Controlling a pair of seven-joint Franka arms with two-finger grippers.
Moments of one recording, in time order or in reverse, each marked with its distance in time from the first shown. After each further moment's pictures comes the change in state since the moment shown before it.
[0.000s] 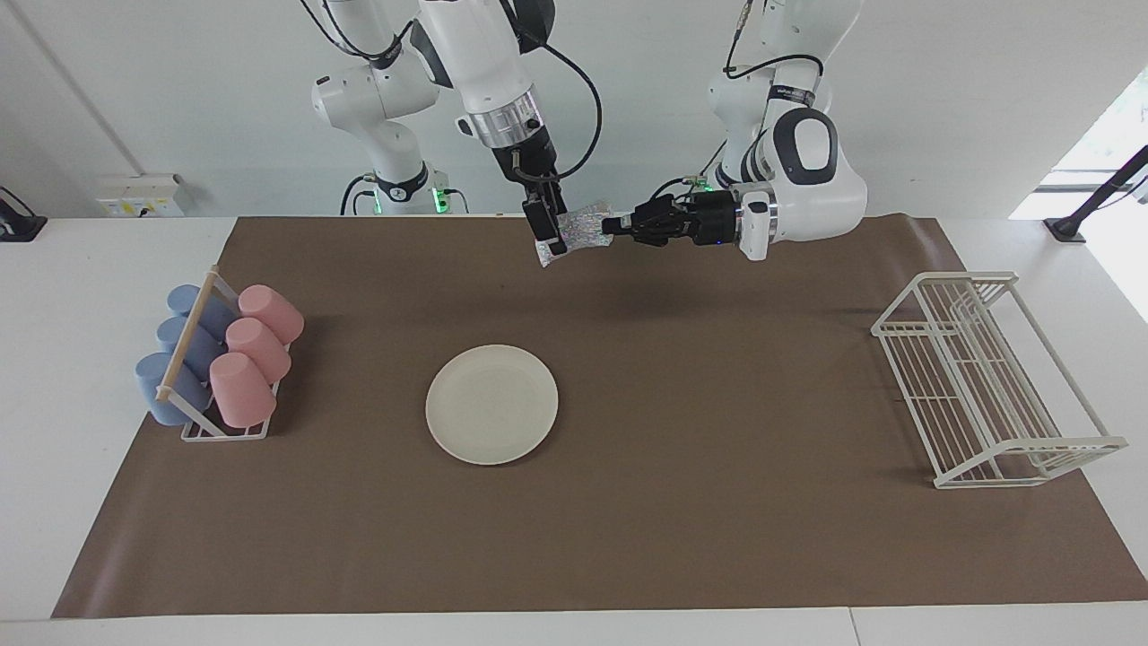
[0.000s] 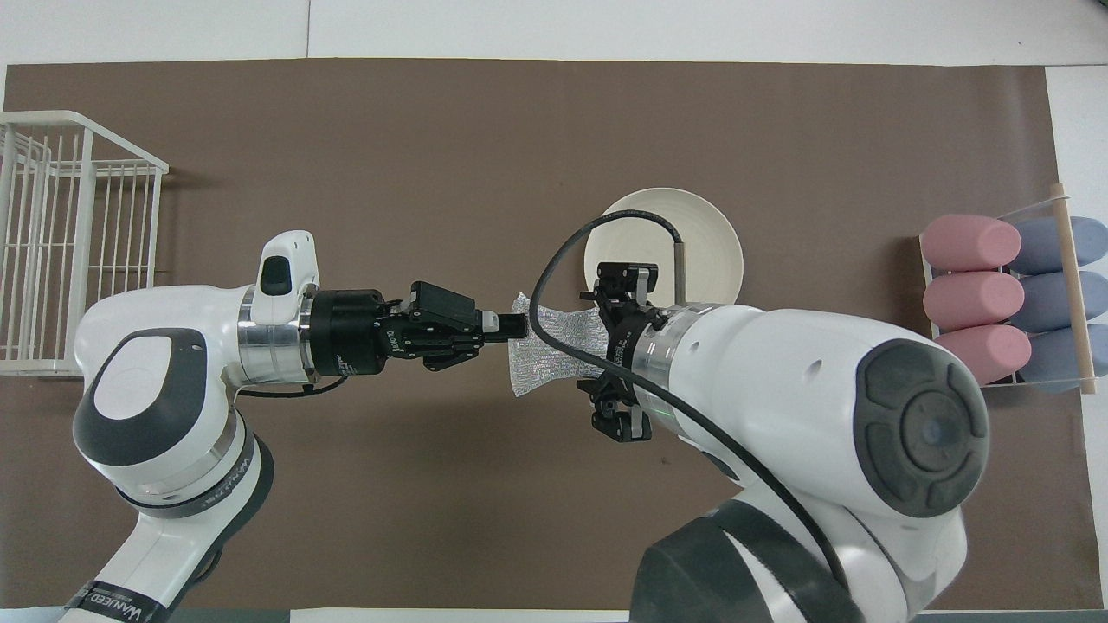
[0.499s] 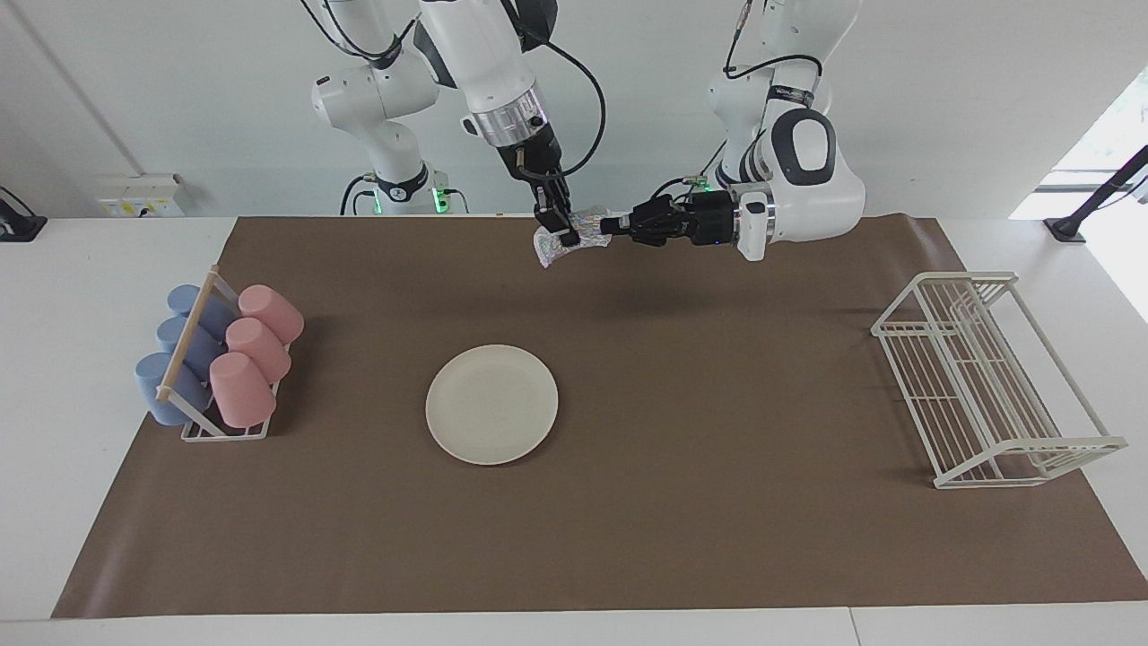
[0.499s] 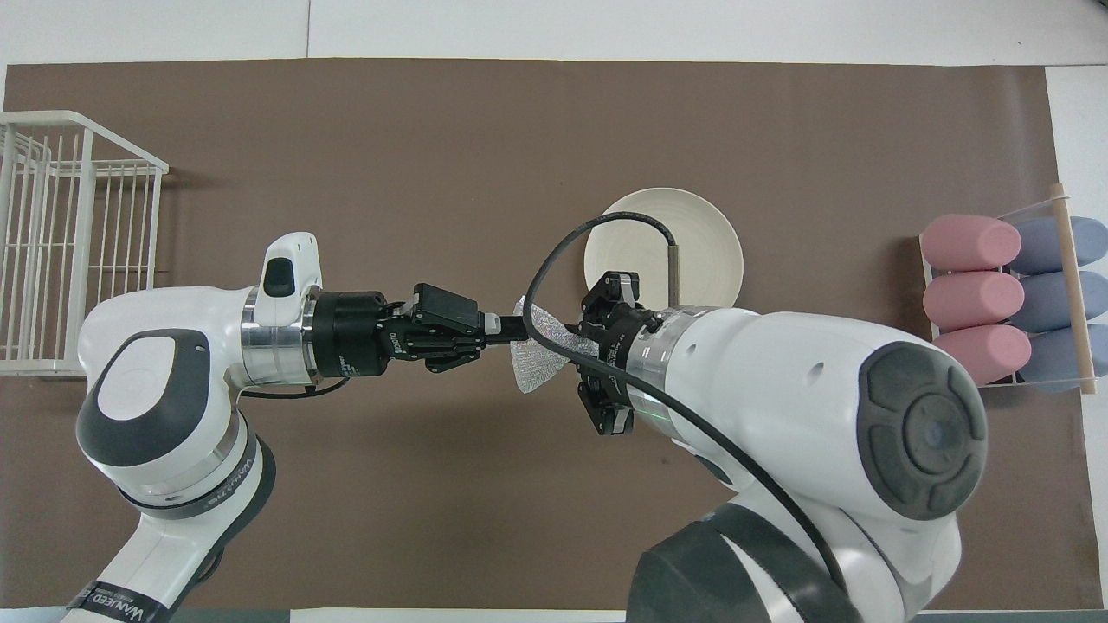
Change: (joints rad) left arm -0.003 0.000 0.000 -0.002 0.000 0.000 0.001; right arm 0.007 0.000 -0.002 0.000 0.028 0.007 0.000
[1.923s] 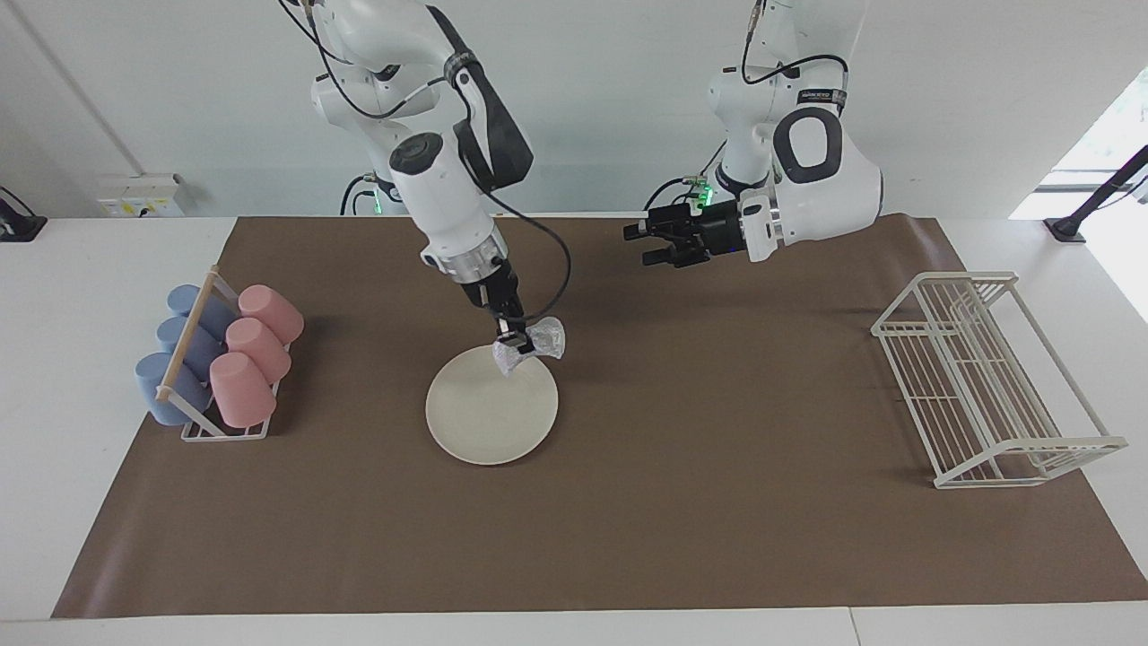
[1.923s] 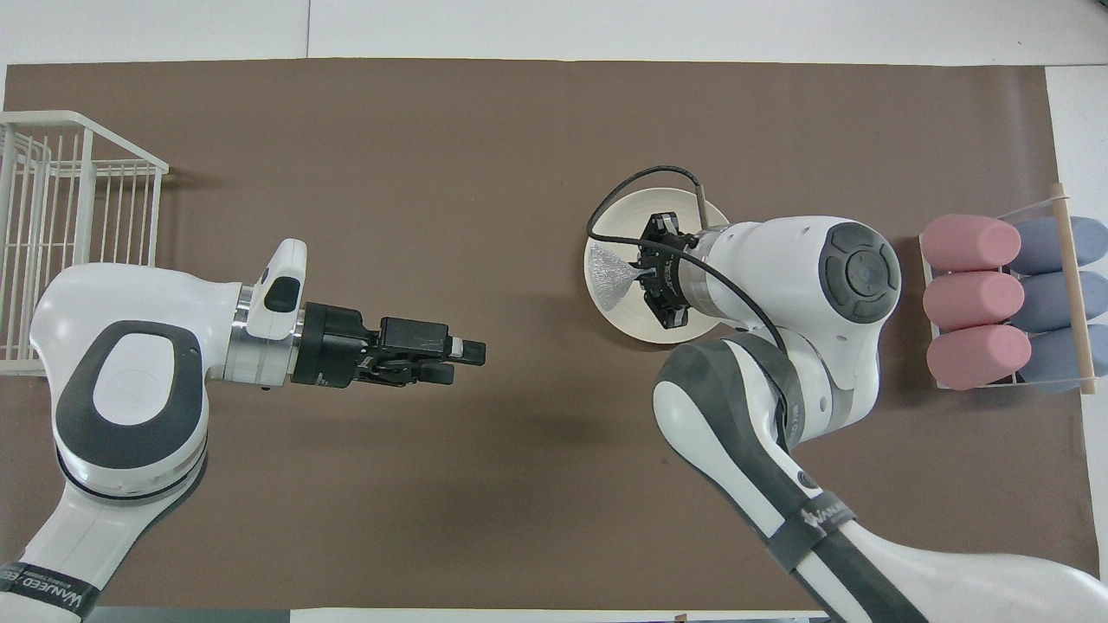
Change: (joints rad) left arm 0.047 -0.004 0.017 0.011 0.600 0.036 0.008; right arm -0.195 0.324 -0.013 -0.126 0.001 0.362 -0.535
